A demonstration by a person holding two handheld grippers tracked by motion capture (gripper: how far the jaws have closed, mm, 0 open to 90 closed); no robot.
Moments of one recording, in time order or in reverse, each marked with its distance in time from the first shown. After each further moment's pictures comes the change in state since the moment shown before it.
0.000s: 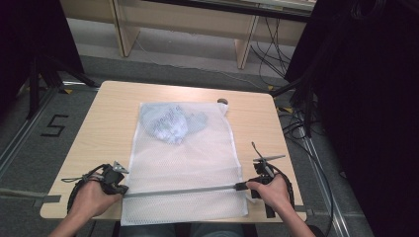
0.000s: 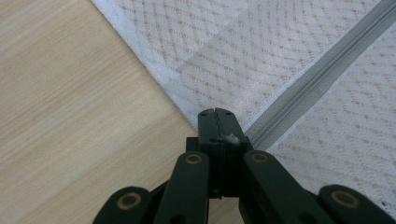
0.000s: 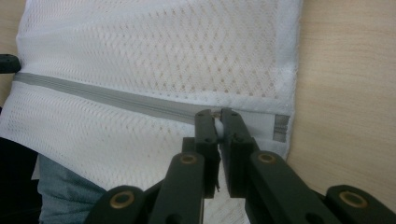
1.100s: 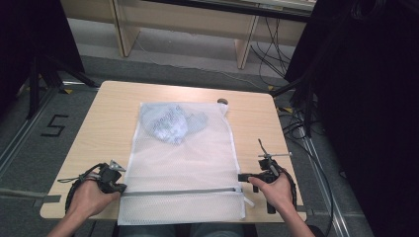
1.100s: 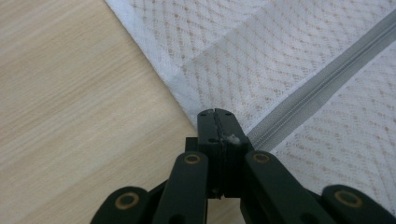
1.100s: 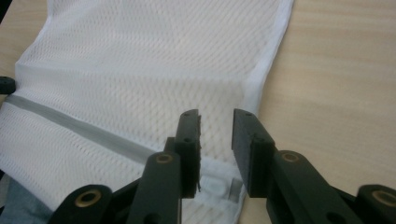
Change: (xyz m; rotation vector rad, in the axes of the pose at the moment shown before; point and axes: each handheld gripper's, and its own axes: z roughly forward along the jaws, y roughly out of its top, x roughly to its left) left arm 0.008 -0.003 -0.002 -0.015 0.013 -0.023; right arm -0.003 0.004 -0.012 -0.183 -0.044 -0.113
